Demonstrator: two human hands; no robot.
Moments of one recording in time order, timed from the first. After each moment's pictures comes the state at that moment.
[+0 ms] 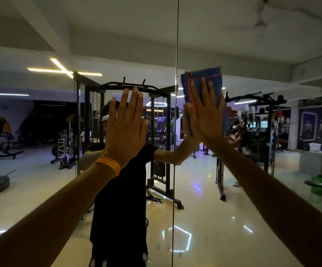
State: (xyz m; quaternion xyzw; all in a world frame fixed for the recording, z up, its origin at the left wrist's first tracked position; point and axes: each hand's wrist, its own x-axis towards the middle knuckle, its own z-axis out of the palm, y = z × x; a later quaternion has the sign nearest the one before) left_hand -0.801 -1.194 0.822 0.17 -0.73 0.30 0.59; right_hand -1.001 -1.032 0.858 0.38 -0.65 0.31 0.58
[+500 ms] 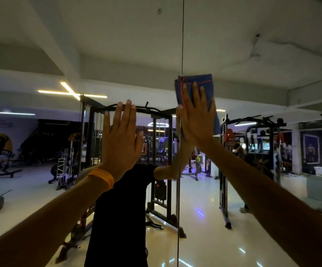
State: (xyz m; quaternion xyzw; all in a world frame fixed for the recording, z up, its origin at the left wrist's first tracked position) left_hand -0.778 -1.205 0.857 0.18 -0.72 0.26 0.62; right_hand -0.964 -1.057 0.930 0.39 -0.64 0.31 0.58
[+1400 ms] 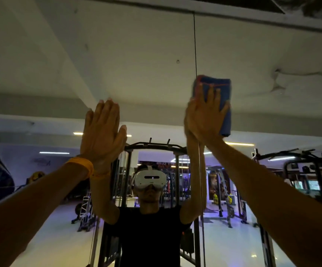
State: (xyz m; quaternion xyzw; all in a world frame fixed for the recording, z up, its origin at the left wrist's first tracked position) left_hand -0.707 -1.262 0.987 0.22 -0.68 0.25 0.65; right_hand -0.937 -1.088 1.064 0.32 -0.61 0.45 0.57
